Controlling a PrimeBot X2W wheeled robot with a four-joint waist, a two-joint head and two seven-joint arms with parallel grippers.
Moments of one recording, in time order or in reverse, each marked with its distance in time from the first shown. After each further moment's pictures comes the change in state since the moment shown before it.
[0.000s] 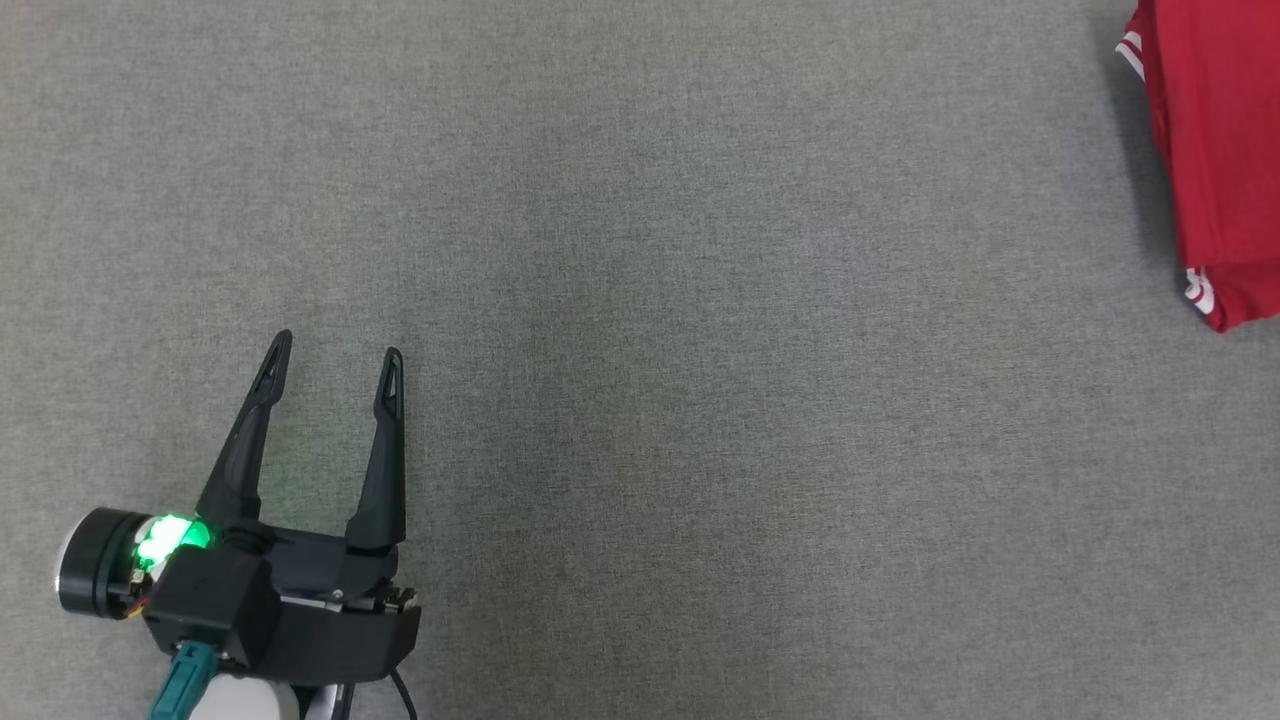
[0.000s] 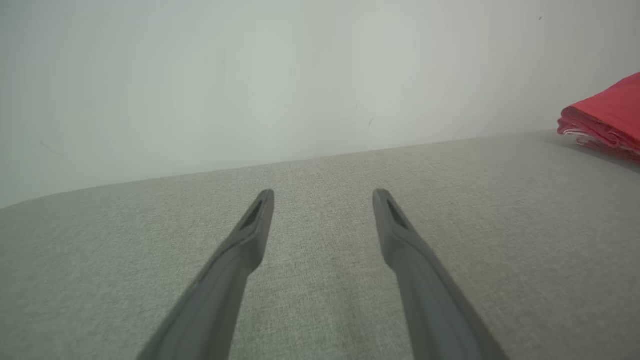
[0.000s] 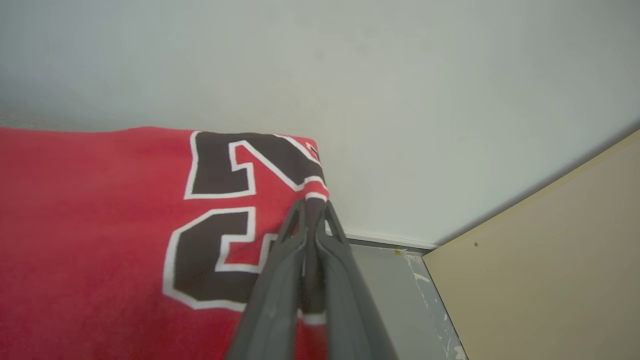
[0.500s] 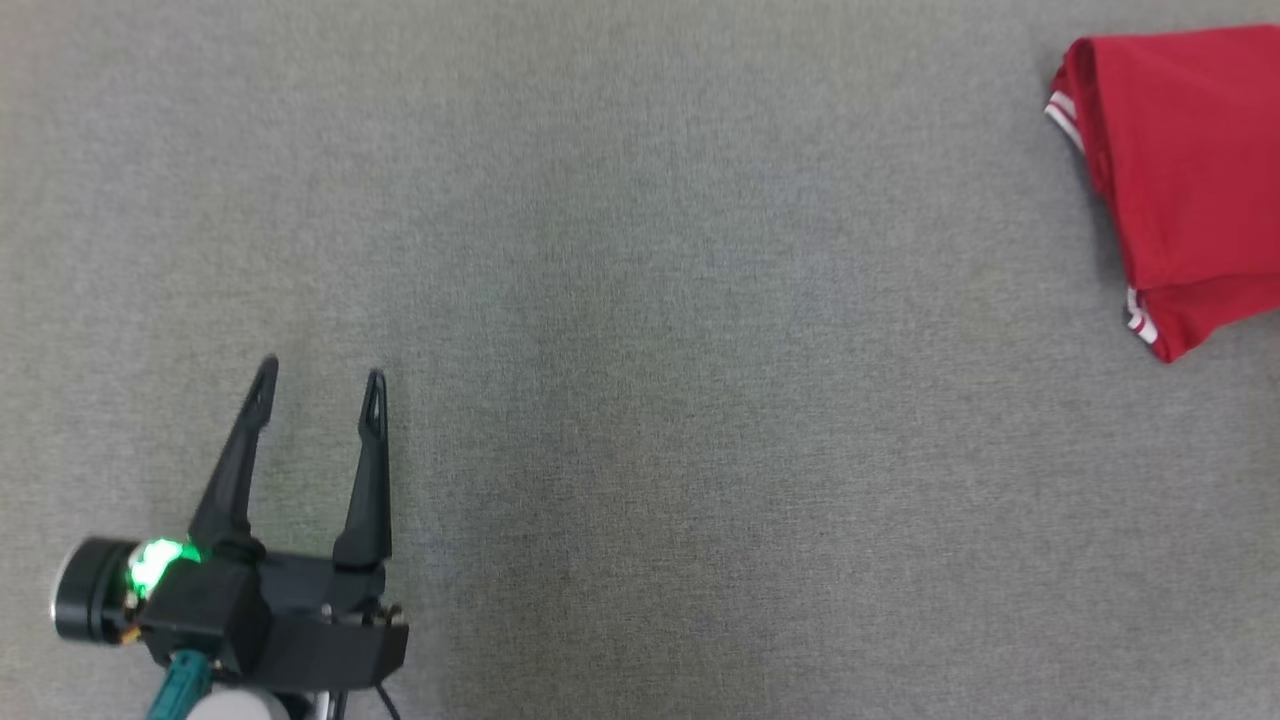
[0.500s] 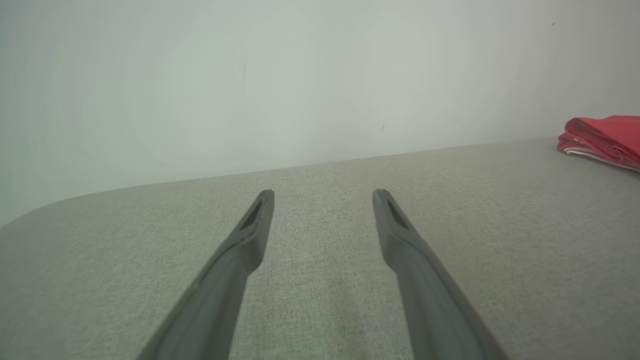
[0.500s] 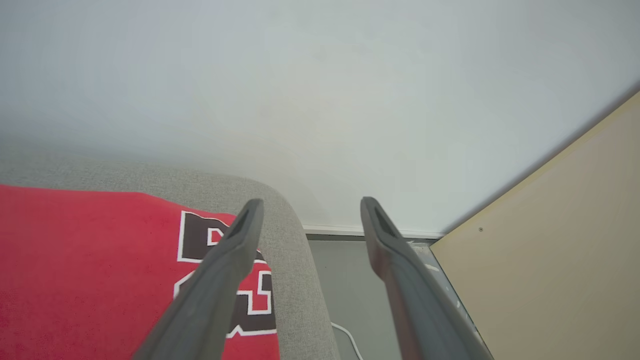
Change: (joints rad) left arm 0.023 -0.009 0.029 0.030 -0.001 0.001 0.000; right arm 0.003 0.043 -0.048 0.061 0.002 0.000 0.002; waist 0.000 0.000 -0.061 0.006
